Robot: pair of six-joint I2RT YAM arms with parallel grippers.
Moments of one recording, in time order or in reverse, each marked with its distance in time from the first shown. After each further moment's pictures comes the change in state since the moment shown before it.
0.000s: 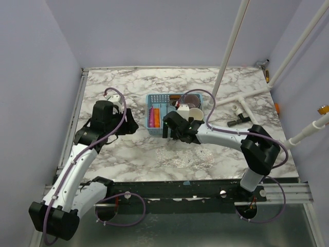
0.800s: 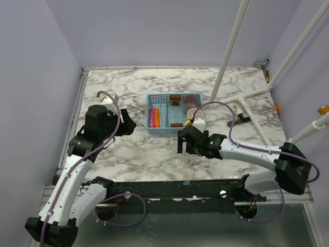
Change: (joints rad) left arm 0.000 -0.140 -0.012 0.022 -0.032 -0.006; right arm 0.044 -0.376 -0.306 -0.096 -0.079 0.033
